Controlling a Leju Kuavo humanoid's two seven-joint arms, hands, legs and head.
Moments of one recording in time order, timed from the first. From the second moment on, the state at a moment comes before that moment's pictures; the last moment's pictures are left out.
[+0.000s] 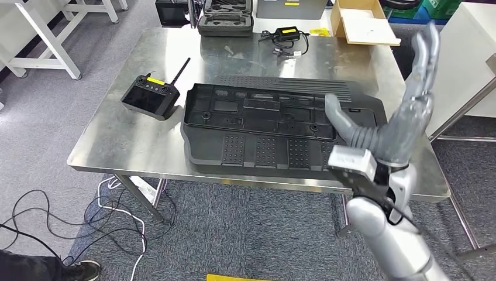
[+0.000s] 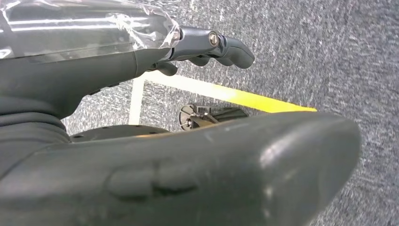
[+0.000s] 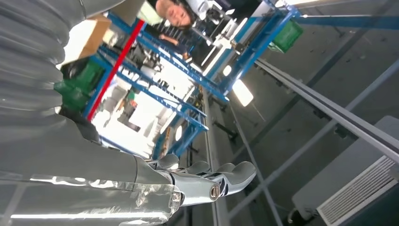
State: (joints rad) left arm -0.11 -0.06 -1.17 -0.35 1.17 0.44 -0.50; right arm -0.27 -0.27 0.13 -2.04 0.94 -0.69 -0.10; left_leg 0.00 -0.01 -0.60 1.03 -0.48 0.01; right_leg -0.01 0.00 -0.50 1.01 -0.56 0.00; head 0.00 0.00
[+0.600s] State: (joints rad) left arm -0.10 -0.06 -1.15 -0.35 1.20 0.49 -0.51; right arm -0.11 -0.08 0.02 -2.06 0.89 -0.69 -0.20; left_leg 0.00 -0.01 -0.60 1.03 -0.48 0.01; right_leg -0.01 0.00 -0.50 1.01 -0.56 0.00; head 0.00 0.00
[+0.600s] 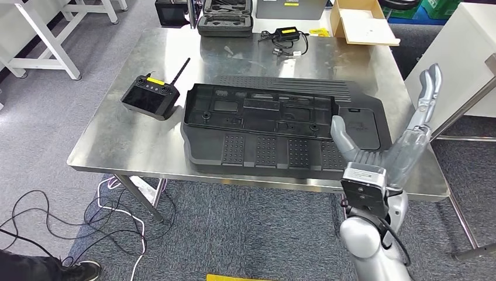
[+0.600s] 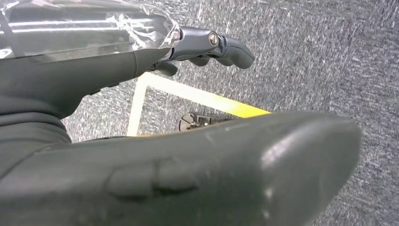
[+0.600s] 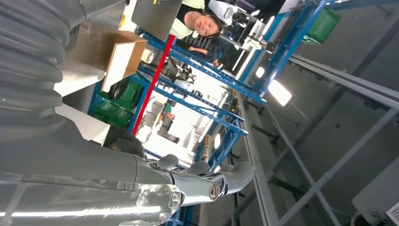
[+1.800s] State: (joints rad) left arm -0.10 -0.06 -1.15 -0.34 1.24 0.52 -0.52; right arm -0.08 -0.04 -0.01 -2.06 0.87 -0.69 -0.18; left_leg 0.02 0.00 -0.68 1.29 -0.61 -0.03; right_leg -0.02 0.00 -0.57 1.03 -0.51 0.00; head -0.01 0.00
